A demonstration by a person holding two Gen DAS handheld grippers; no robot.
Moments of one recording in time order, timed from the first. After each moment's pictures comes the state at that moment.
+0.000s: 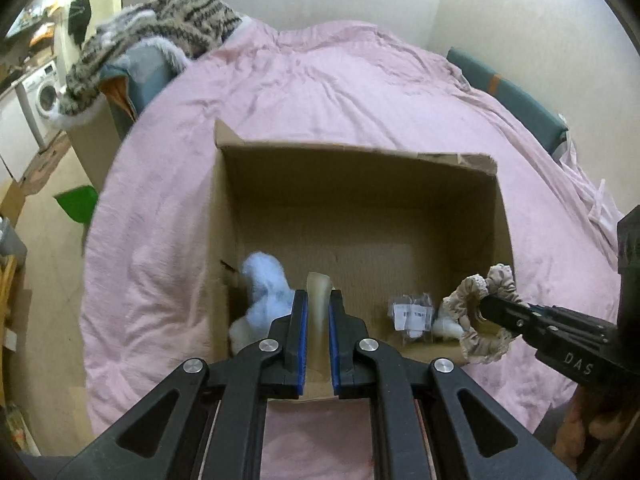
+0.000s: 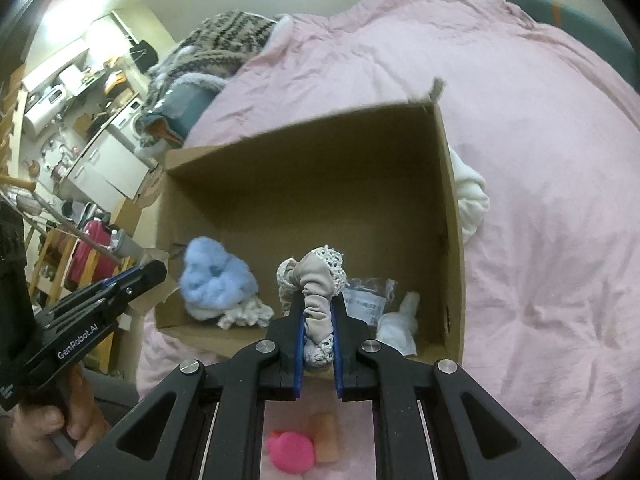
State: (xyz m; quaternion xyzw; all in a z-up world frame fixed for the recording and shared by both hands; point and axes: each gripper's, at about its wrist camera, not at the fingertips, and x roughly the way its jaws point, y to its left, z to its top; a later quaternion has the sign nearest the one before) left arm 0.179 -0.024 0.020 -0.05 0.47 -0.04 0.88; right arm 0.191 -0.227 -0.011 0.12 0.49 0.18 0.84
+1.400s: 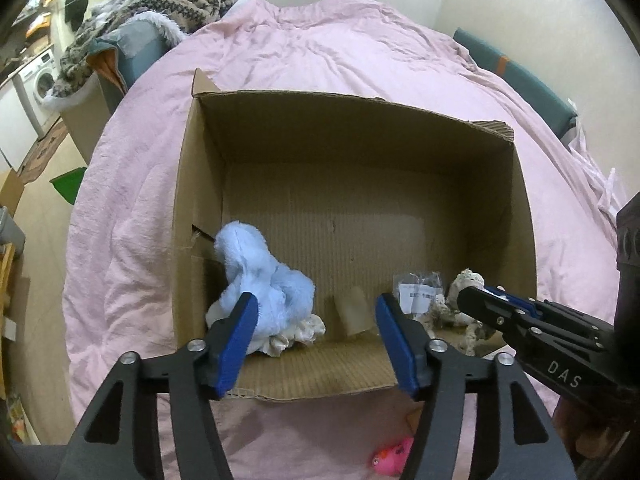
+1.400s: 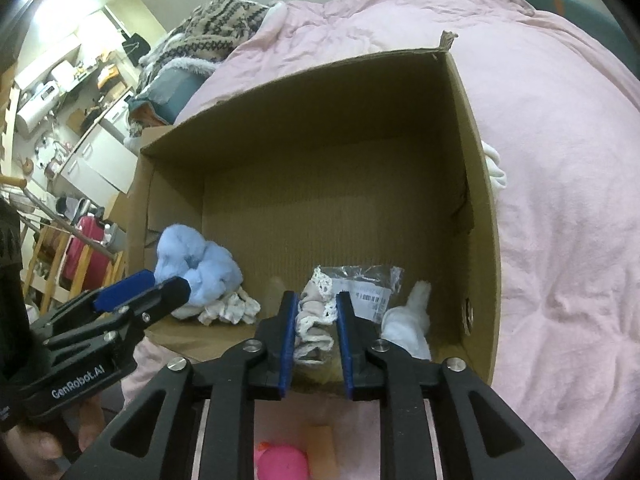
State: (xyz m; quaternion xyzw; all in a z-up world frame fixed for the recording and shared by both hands) left arm 0.182 -0.036 -0.009 -0.04 0.49 -0.04 0.87; right arm 0.196 -0.219 -0.043 0.12 0.50 0.18 0.83
